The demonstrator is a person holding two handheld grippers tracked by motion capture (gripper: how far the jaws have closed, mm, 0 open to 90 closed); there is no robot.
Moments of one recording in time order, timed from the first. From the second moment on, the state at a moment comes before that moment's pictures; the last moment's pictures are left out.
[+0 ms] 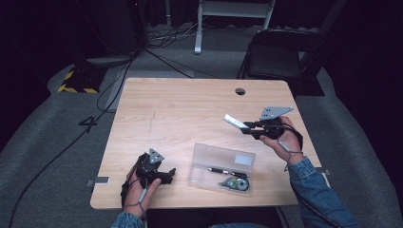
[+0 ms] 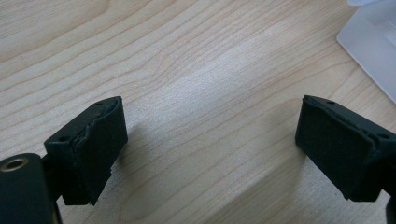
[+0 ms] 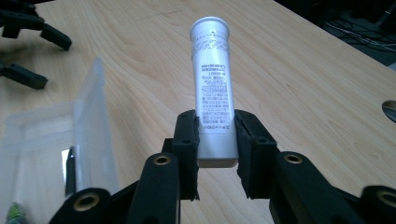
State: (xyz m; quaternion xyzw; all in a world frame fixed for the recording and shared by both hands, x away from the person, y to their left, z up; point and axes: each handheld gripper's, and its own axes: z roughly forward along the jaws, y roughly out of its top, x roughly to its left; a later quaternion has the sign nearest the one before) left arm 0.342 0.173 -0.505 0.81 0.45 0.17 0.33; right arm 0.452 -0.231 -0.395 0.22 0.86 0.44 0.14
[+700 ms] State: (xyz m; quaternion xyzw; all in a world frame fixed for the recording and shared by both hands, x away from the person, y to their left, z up) left arm 0.344 0.173 -0.505 0.81 0.45 0.17 0.33; right arm 0.418 -0.210 -0.375 0.14 0.88 0.43 0.10
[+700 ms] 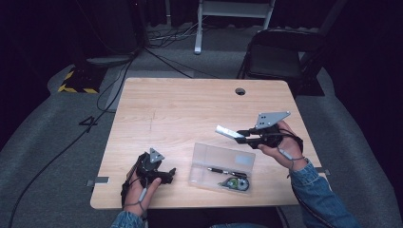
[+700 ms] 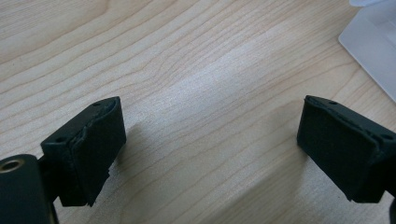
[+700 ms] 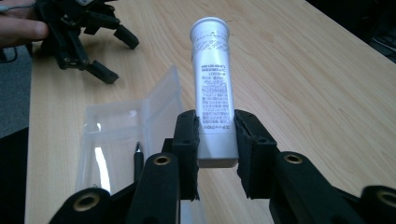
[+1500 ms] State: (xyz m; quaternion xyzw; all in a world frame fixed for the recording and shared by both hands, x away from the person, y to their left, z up) left arm 0.345 0.173 -0.505 0.81 0.45 0.17 0.32; right arm 0.389 -0.175 -0.382 0.05 0.91 0.40 0.05
